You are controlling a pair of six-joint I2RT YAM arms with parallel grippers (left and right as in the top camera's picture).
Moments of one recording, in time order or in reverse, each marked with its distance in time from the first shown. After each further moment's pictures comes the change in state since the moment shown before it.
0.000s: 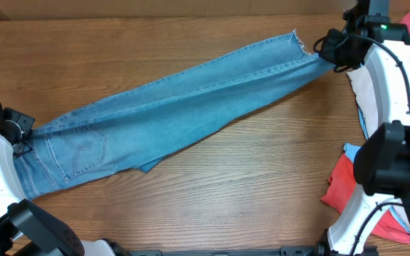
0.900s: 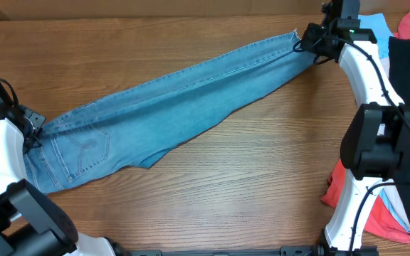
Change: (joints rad) left arm -0.072 0.102 0.002 0.022 -0.130 0.000; right arm 0.071 0.151 0.002 0.315 0.036 0.000
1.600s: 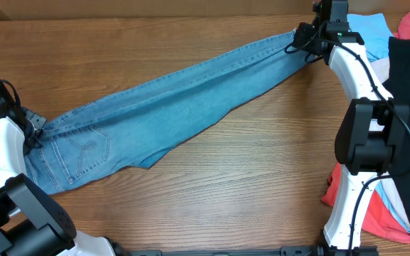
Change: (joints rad) left arm 0.000 0.025 0.000 0.003 -0.026 0.000; right arm 0.026 0.055 0.000 0.125 0.007 0.001
